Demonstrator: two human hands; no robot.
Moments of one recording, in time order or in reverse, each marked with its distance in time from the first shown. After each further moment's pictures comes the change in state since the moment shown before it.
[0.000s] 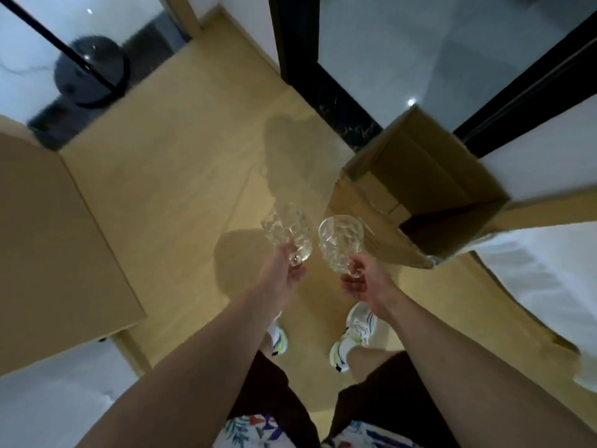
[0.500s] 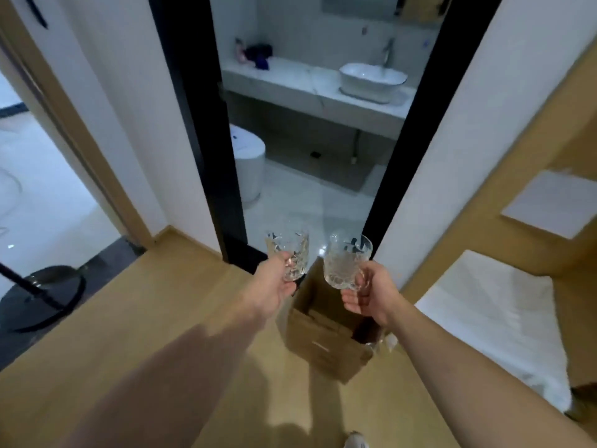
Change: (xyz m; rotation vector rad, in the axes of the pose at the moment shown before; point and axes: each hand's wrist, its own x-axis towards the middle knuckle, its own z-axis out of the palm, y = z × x) left_hand -0.238 0.149 0.070 0.381 -0.457 0.436; right_hand -0.281 -0.138 -0.017 0.348 0.181 -0.484
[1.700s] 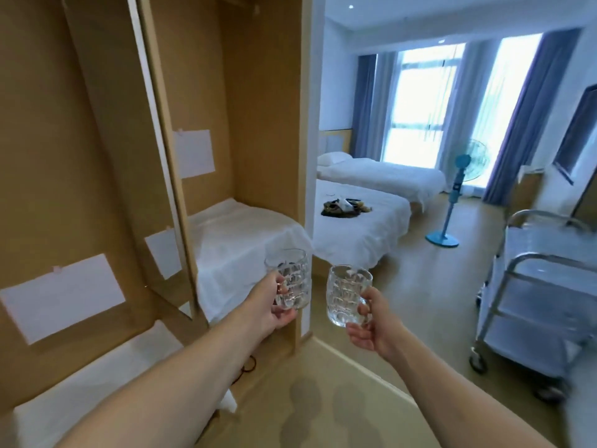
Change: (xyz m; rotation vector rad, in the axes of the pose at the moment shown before) left_hand -0.427 -0.332 0.539 0.783 -1.135 -0.216; right_hand -0.462 0.199 -0.539 0.847 1.106 -0.368
